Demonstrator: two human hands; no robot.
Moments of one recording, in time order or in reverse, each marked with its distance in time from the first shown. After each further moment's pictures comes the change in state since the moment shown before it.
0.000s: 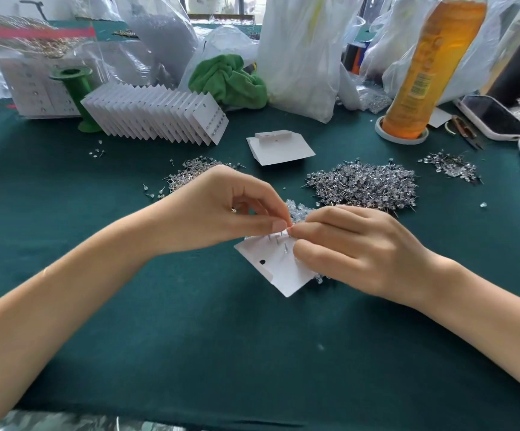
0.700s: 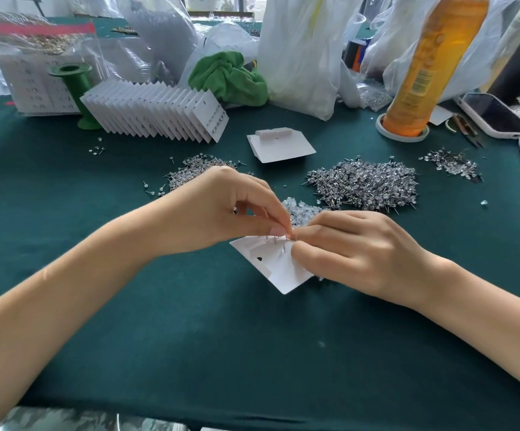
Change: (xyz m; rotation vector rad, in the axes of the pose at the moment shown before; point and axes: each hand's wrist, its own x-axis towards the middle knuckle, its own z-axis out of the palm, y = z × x) left_hand -0.002 0.000 -0.001 0.156 -0.028 0.059; right_hand -0.002 -0.005 0.004 0.029 -0.020 0.052
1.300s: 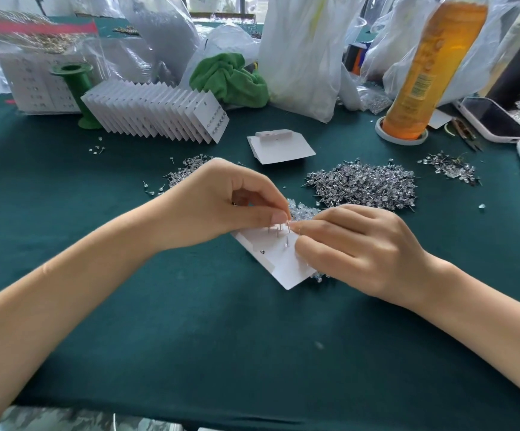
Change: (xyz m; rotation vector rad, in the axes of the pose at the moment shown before) left_hand 0.002 0.002 0.001 -0.184 0.097 -0.072; right_hand 0.002 0.000 0.001 -0.081 0.118 -0.016
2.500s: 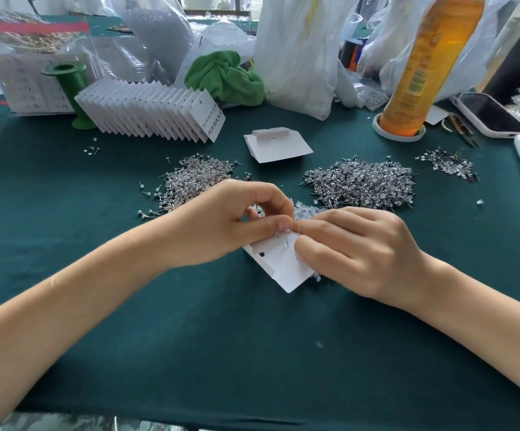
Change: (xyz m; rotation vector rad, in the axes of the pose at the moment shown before) left_hand -0.003 -0.003 0.014 0.060 -0.059 -0.033; right_hand -0.002 -0.005 0.002 -0.062 0.008 0.030
